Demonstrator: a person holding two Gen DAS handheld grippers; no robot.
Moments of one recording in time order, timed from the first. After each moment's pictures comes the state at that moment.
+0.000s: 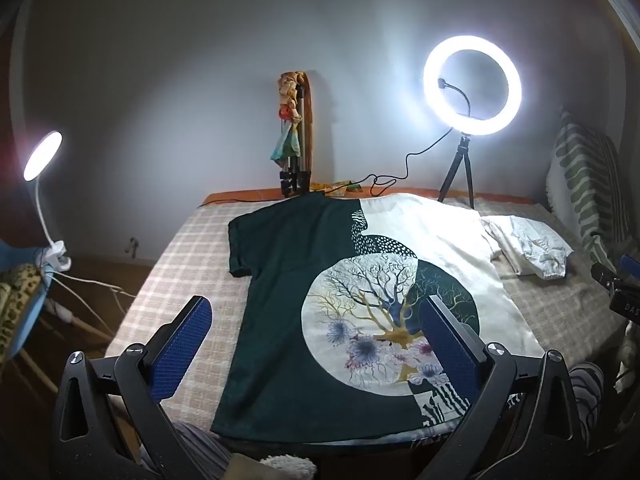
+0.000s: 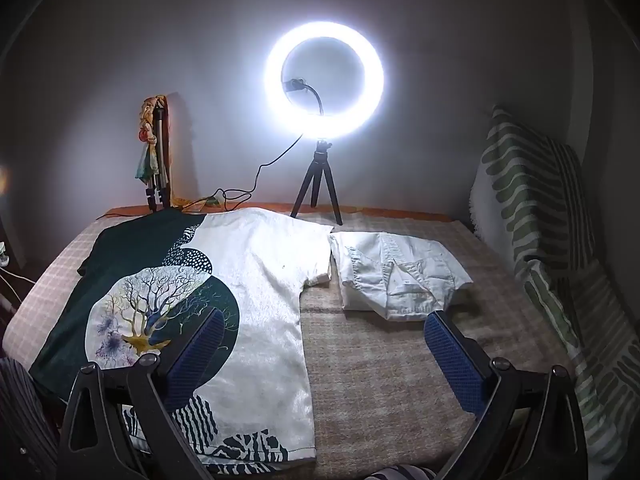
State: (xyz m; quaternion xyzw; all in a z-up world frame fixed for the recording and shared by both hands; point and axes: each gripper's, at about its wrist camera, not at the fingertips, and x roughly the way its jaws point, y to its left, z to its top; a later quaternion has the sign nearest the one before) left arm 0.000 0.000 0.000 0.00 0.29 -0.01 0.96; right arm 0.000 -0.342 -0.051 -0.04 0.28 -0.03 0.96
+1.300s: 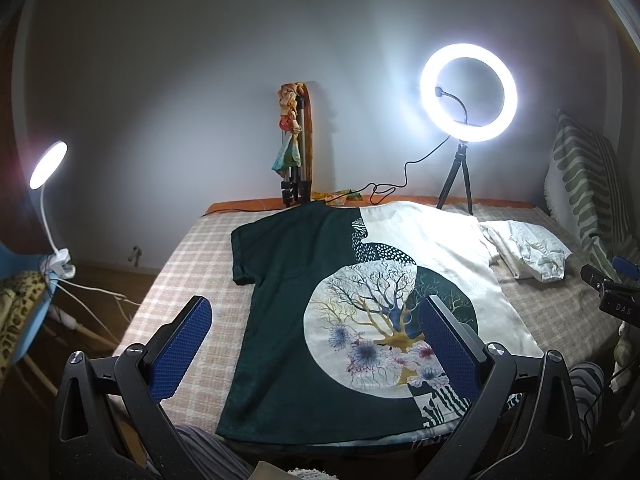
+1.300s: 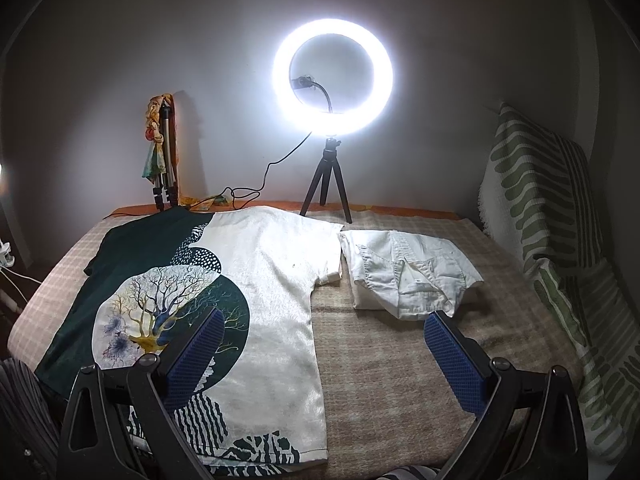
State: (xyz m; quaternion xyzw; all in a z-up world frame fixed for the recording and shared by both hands) left arm -0.007 -0.004 0.009 0.01 0.28 0.00 0.96; right arm 0.003 -0.337 -0.053 -0.03 0.28 -0.02 0.96
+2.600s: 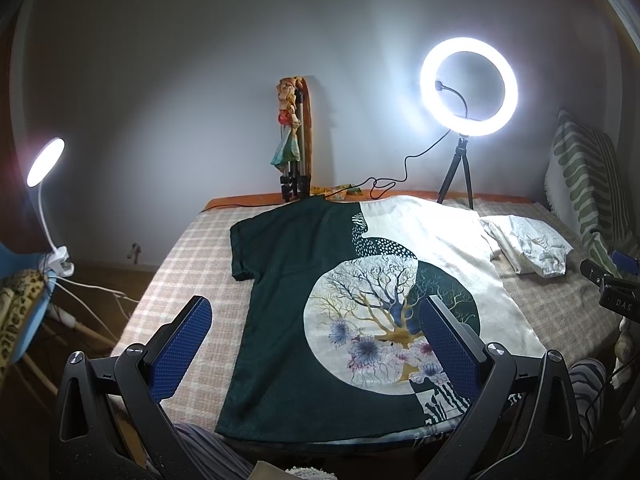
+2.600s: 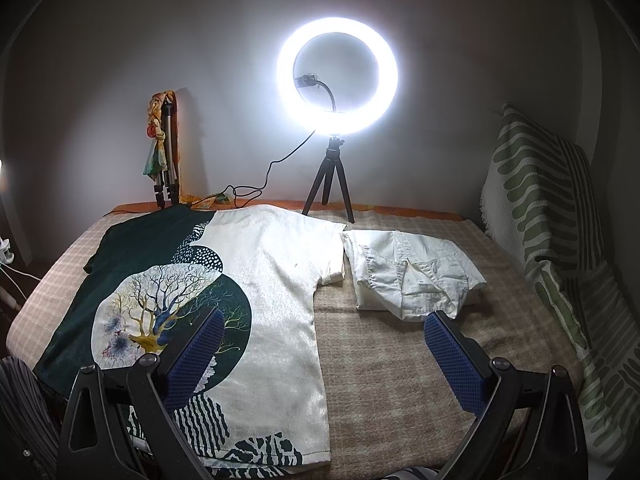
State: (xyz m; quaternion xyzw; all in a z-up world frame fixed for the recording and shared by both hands) left arm -0.008 -0.002 0.003 0.01 0.29 0.00 0.96; right arm 0.004 -0.334 -0.055 -0.03 0.28 -0.02 0.96
